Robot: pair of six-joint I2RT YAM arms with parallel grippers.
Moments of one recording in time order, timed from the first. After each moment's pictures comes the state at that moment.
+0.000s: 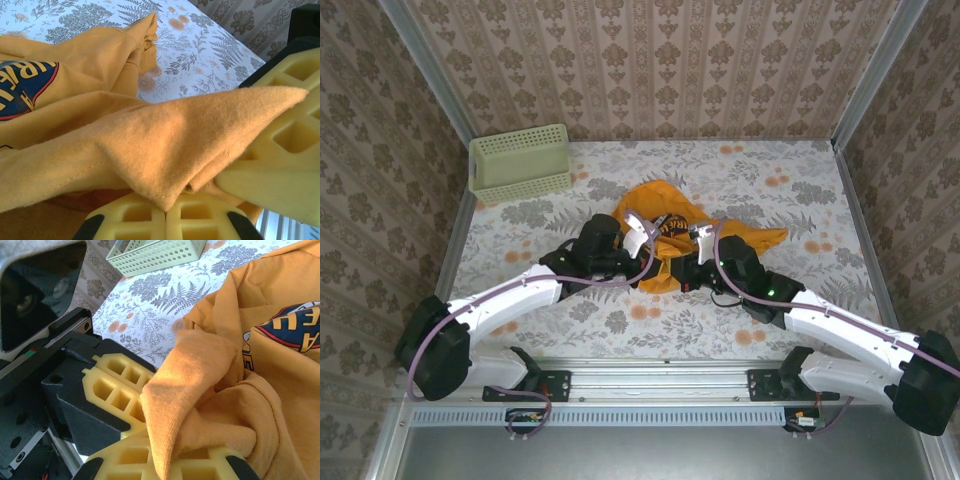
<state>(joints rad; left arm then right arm) -0.82 1.30 0.81 -0.08 0.46 -0.17 0.78 1.03 0.66 -0.06 -0.08 0.53</state>
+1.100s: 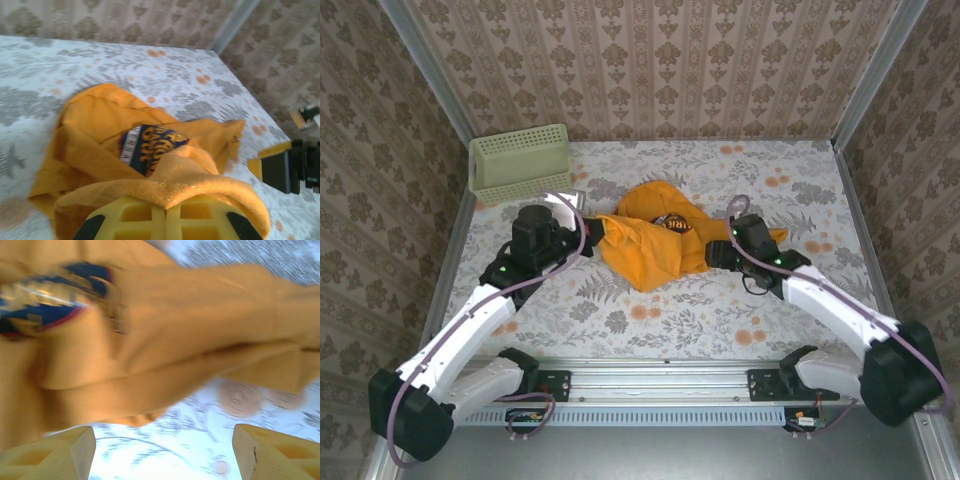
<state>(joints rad) -0.50 0.96 0.77 -0.17 0.26 -0.37 0.43 1.22 0.73 -0.42 0.13 0.47</state>
